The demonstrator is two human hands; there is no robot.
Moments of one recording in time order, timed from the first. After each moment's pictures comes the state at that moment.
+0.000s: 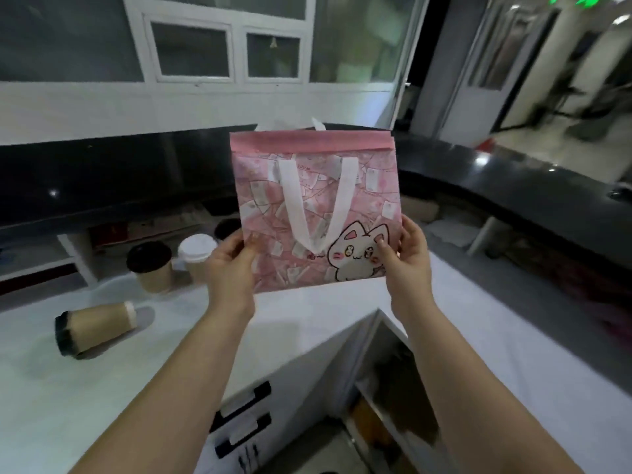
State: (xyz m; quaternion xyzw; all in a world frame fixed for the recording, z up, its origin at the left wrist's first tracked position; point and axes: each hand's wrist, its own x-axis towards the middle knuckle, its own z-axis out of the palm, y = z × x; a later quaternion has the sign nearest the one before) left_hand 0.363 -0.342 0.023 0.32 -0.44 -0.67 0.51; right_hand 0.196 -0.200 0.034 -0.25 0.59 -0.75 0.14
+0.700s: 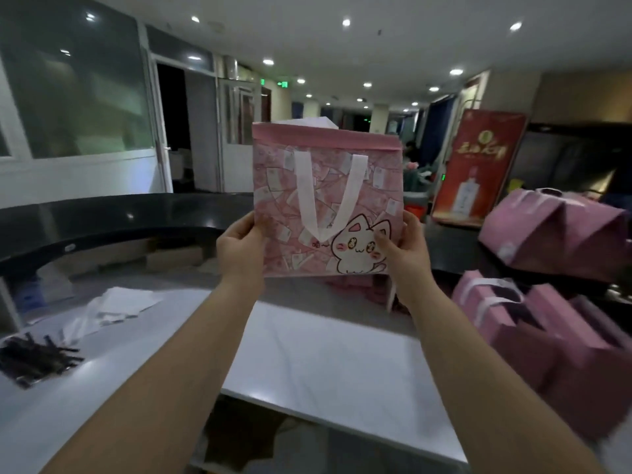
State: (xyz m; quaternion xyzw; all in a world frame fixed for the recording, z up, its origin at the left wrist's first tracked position) left_hand 0.167 0.008 0.150 0.02 -0.51 -0.80 0.30; right_hand 0.126 0.232 0.148 -0.13 0.65 -0.73 -0.18
